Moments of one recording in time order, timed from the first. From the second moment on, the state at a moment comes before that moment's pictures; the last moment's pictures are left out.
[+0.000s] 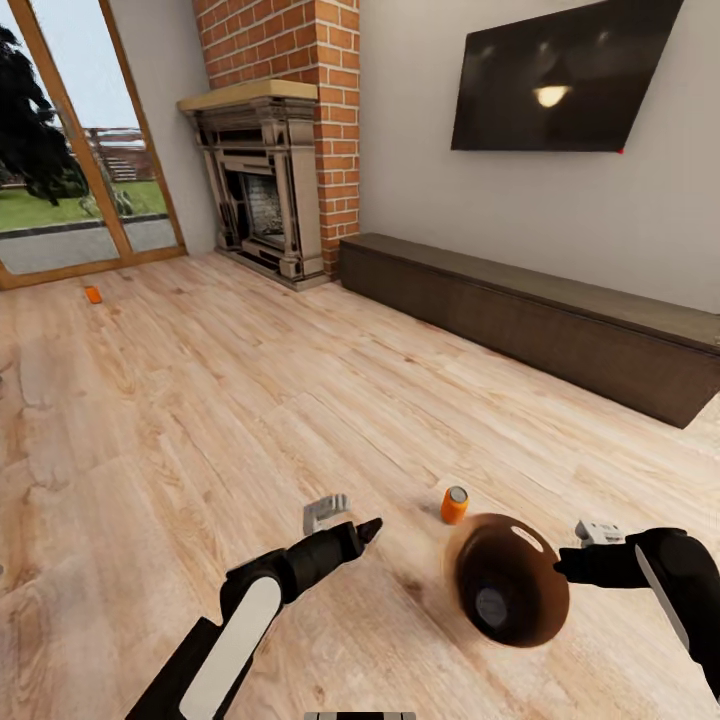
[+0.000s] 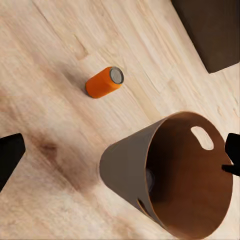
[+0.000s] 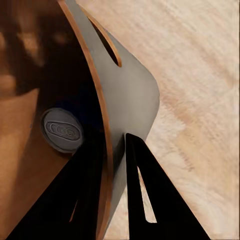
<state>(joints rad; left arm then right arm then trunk) -0.34 -0.03 -0.44 -1.48 0.92 0.56 0.29 -0.46 -0.39 -0.13 -1.13 0.04 1.04 0.61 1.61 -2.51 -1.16</state>
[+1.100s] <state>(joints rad) -0.34 -0.04 -0.42 -1.26 0.78 0.57 0.29 -0.66 -0.50 -0.24 -0.81 0.03 1.04 0.61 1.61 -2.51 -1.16</state>
